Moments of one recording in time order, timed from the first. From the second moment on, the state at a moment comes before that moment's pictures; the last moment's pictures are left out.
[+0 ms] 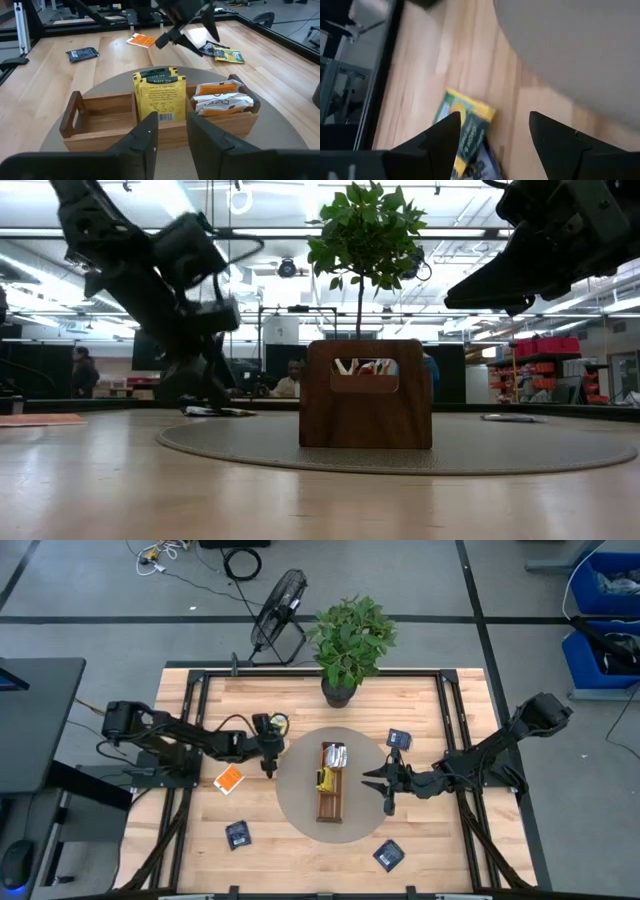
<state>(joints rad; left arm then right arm) 0.05 1.51 0.50 0.16 -0.58 0.28 0.49 1.29 0.37 0.51 0.62 0.29</state>
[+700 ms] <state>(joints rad) 0.21 1.58 0.54 0.17 -0.43 0.37 0.49 1.29 0.37 0.49 0.62 0.29</state>
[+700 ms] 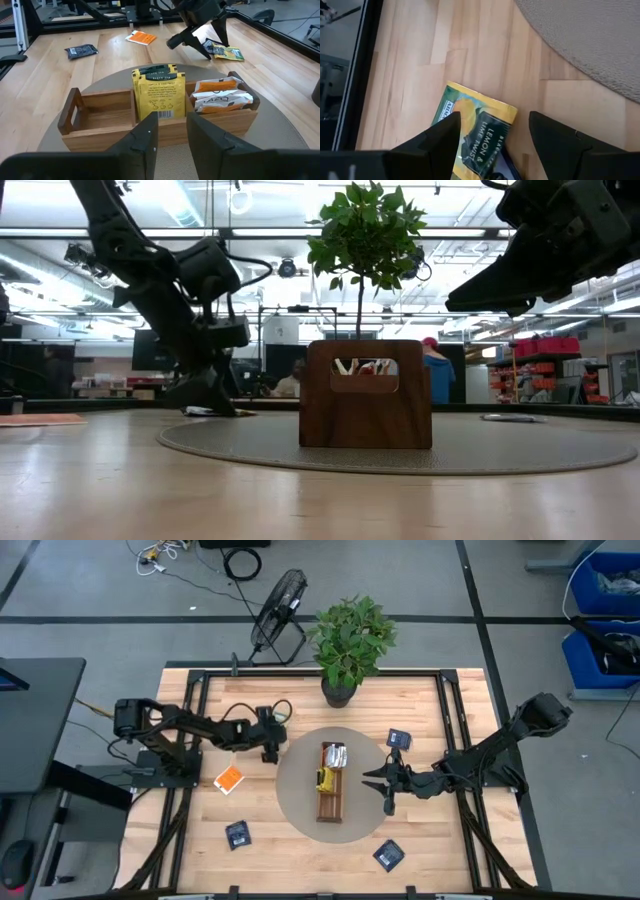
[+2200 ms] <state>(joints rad) 0.10 1.58 0.67 -0.03 -0.41 0.30 0.49 1.29 0.37 0.44 0.67 0.34</state>
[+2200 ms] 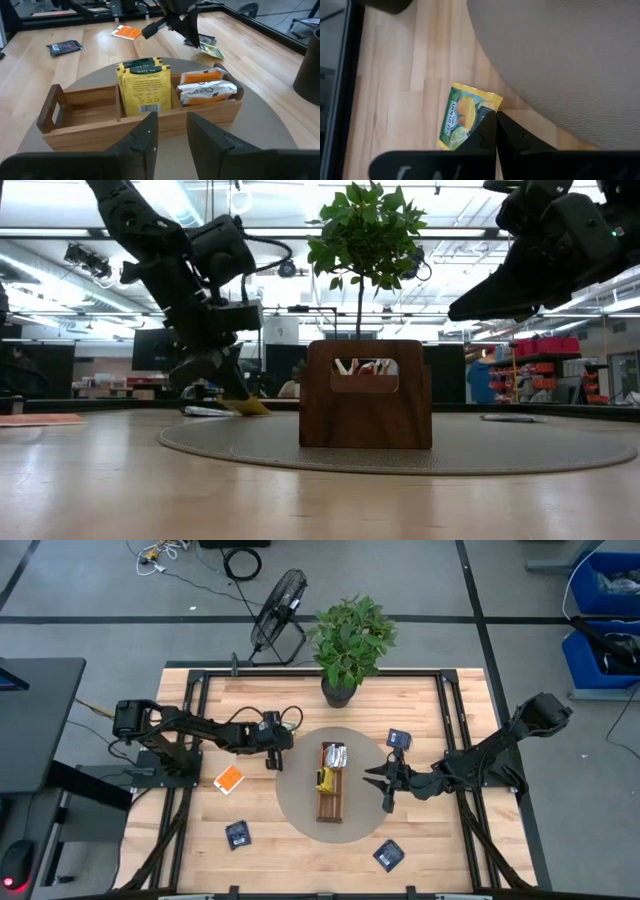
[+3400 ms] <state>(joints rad) -0.28 1.51 0.87 0.12 -0.76 0.89 0.57 1.29 0.27 0.53 0.74 0.40</state>
